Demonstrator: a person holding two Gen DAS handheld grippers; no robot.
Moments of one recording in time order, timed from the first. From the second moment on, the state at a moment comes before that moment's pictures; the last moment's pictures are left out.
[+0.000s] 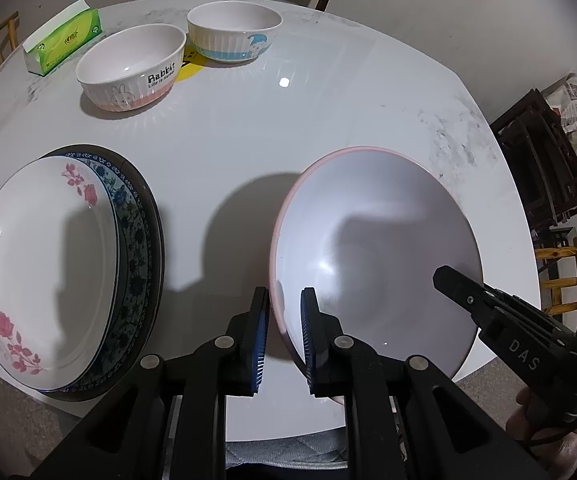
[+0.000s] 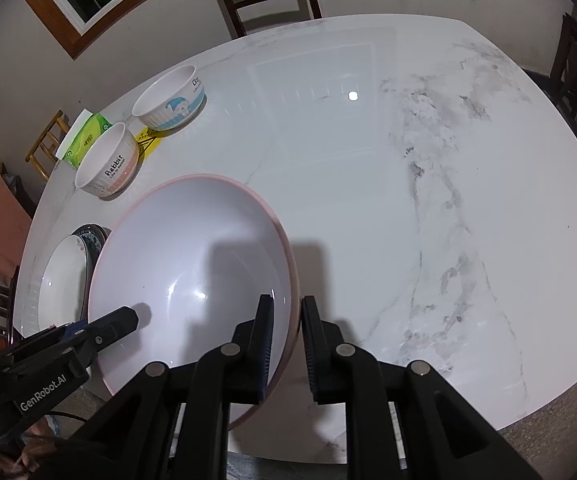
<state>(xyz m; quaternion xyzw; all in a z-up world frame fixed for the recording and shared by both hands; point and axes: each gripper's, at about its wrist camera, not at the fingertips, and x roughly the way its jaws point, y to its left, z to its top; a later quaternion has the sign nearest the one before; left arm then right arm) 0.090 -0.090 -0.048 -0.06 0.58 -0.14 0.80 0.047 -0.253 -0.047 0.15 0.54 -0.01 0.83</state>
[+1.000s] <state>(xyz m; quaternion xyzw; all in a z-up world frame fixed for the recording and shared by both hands) 0.072 -0.059 -0.027 -0.05 0.51 -0.10 0.85 0.043 -0.219 0.010 0.06 0.46 -0.03 0.89</state>
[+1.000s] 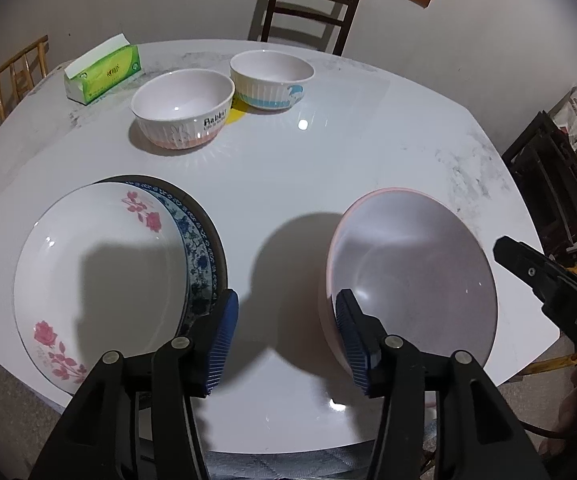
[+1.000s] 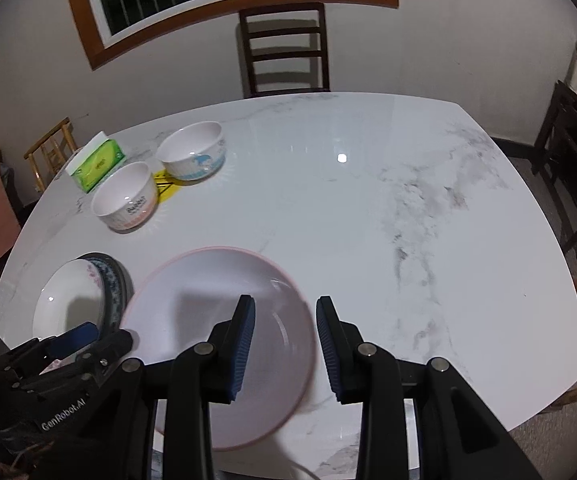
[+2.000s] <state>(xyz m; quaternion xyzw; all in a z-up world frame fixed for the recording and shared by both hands) 0.102 0.048 -0.005 -0.10 0.47 -0.02 0.87 0.100 -0.113 0.005 0.01 0.48 0.07 0.87</state>
